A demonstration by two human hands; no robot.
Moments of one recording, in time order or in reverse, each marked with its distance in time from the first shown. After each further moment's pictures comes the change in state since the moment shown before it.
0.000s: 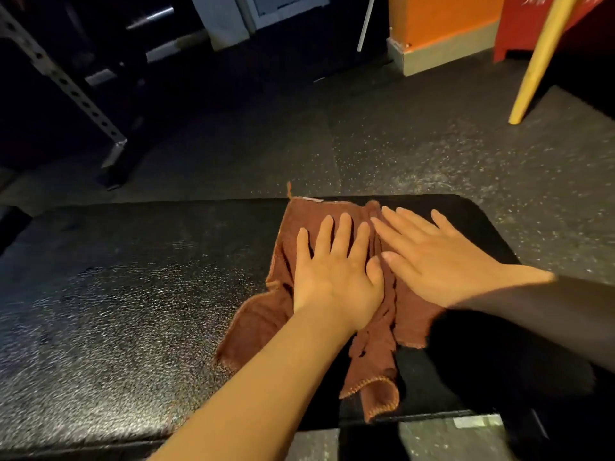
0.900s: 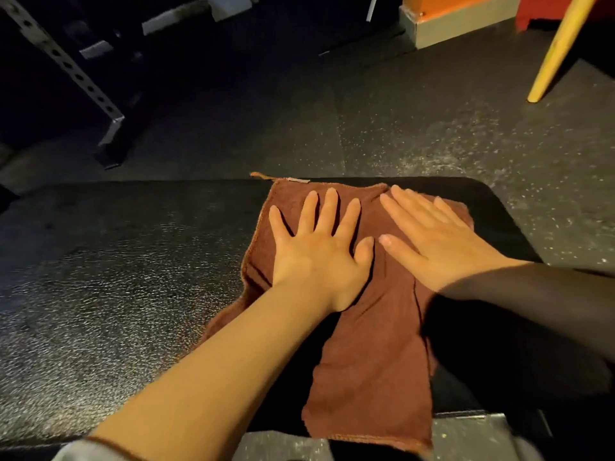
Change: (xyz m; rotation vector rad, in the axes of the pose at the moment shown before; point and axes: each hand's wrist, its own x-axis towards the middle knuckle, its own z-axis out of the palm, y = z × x) left_hand 0.006 -0.020 -0.003 0.044 -0.055 -0.050; right_hand 0.009 0.006 0.018 0.169 0.107 -0.019
